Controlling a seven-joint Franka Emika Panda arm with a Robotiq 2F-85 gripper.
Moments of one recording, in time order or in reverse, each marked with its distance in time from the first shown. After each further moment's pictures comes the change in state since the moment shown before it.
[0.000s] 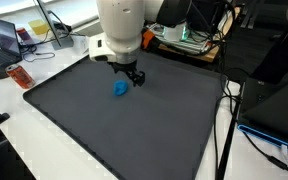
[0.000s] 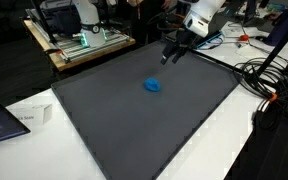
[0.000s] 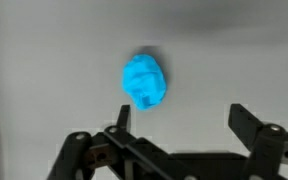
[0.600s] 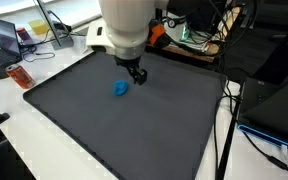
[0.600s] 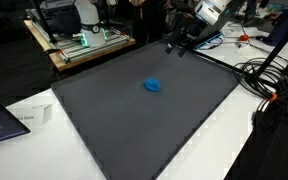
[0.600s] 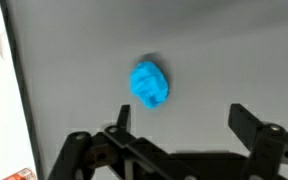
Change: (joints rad) arm 0.043 0.054 0.000 0.186 -0.006 -0.210 0.195
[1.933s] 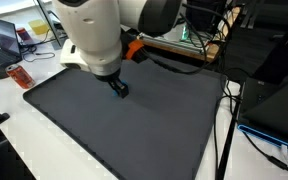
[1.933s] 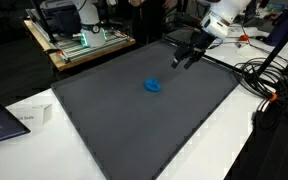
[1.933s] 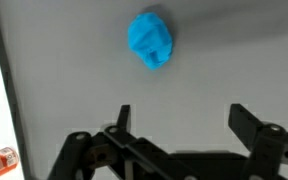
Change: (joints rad) arm -0.068 0.178 -0.005 0.240 0.003 0.012 -0.117
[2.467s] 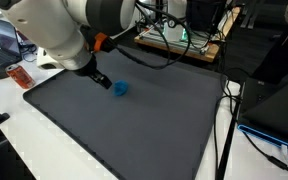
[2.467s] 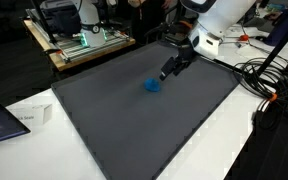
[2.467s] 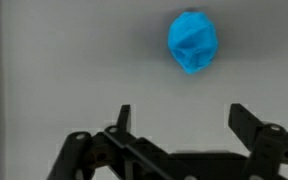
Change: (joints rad) arm -0.143 0.067 0.009 0.111 0.088 -0.080 -0.319
